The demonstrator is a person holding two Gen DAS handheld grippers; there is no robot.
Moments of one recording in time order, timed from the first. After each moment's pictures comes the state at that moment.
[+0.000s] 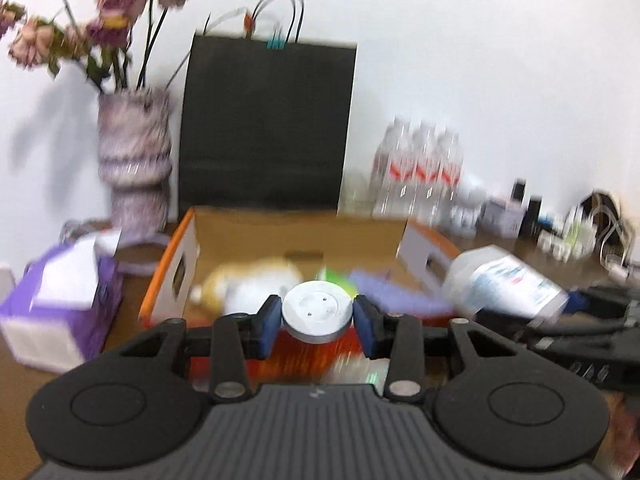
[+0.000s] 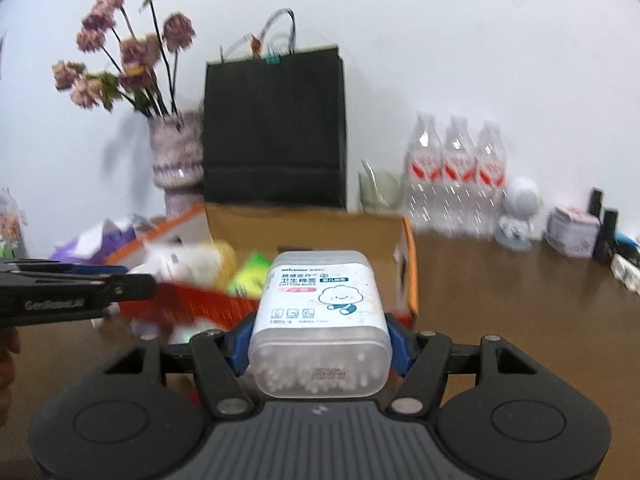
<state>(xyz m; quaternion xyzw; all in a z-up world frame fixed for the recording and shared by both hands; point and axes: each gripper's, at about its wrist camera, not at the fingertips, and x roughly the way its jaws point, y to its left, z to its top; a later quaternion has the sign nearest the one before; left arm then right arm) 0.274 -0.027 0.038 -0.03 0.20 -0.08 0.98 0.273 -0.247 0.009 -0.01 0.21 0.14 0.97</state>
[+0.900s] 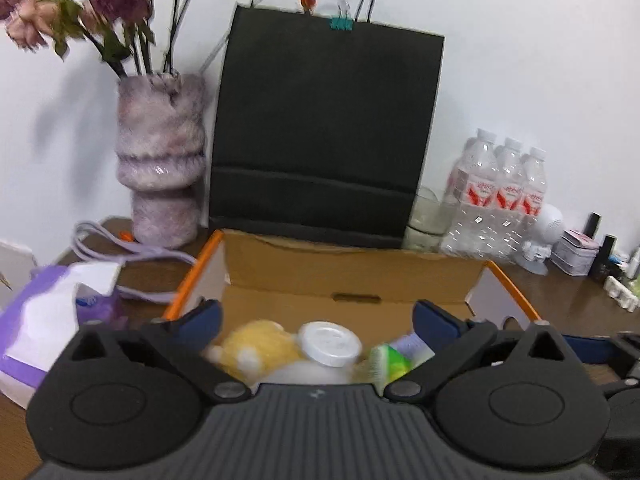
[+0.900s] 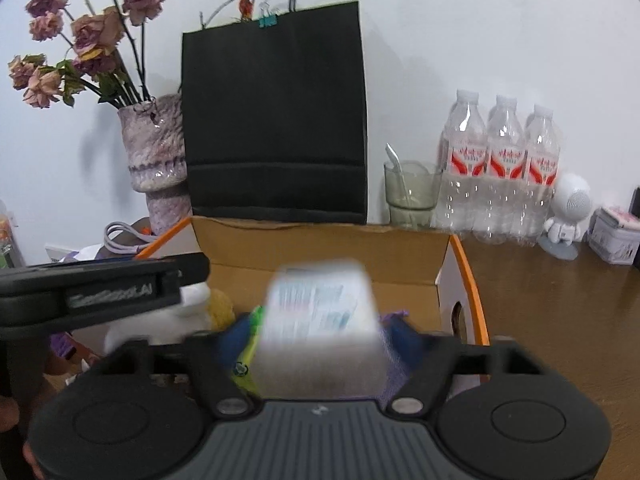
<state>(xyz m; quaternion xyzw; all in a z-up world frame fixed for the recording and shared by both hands) 0.369 -0.017 0.037 -0.06 0.23 0.01 0.97 0.384 -0.207 0.014 0.00 0.29 0.14 0.95</state>
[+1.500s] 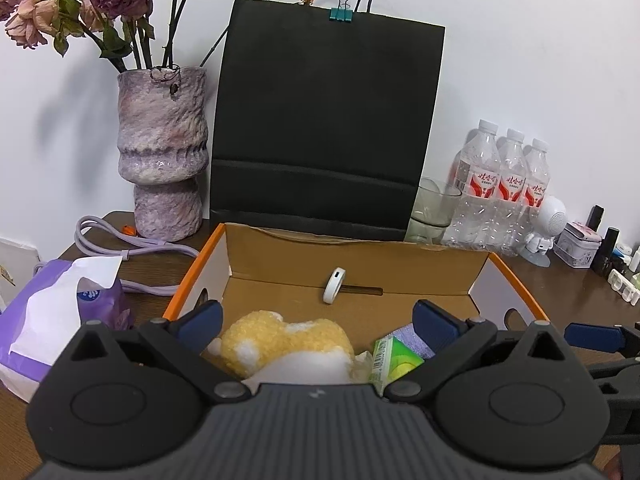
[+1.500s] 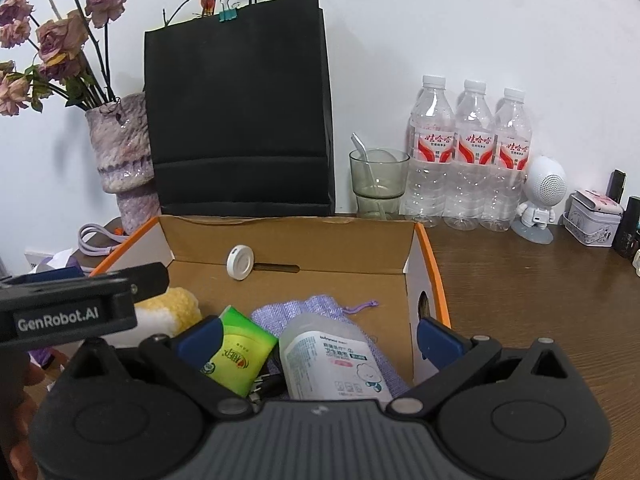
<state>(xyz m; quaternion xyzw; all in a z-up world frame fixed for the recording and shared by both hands) 0.370 -0.019 0.035 -0.06 0.25 0.01 0.97 0.388 -0.219 0.019 0.00 0.30 0.10 0.95</state>
